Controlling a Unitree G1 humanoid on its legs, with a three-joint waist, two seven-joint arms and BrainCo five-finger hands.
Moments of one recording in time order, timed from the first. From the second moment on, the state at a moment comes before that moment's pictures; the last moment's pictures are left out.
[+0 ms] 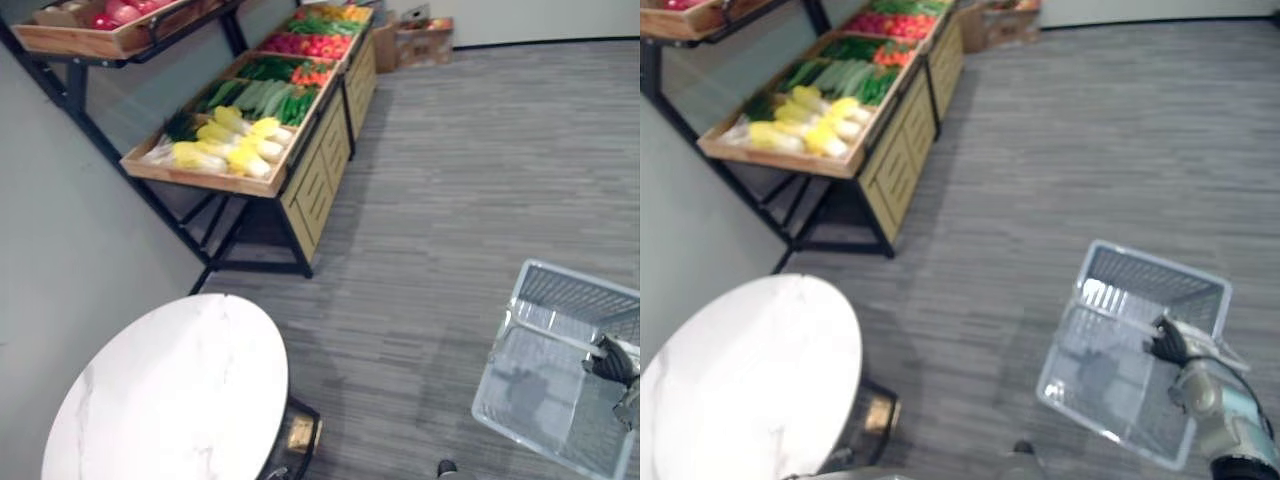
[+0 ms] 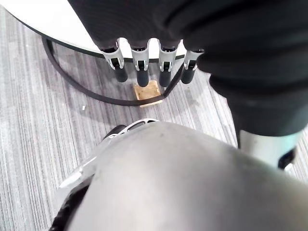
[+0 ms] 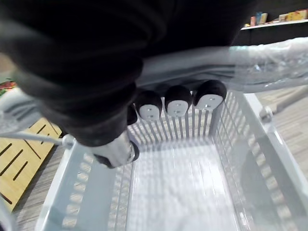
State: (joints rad) left arm 0.11 0.13 -0.02 1.18 0.36 -0.13 -0.03; right arm 0.09 -0.68 -0.22 0.53 -0.70 -0.19 -0.01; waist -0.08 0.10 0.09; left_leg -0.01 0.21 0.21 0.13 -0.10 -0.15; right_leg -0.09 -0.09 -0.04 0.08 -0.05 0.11
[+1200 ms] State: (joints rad) left arm 0.05 0.21 -0.12 1.17 0.34 -0.14 0.00; right arm 0.11 -0.50 -0.19 0.53 -0.75 -0.14 -0.03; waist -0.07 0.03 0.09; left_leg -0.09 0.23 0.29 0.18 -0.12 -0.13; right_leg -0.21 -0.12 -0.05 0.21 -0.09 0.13
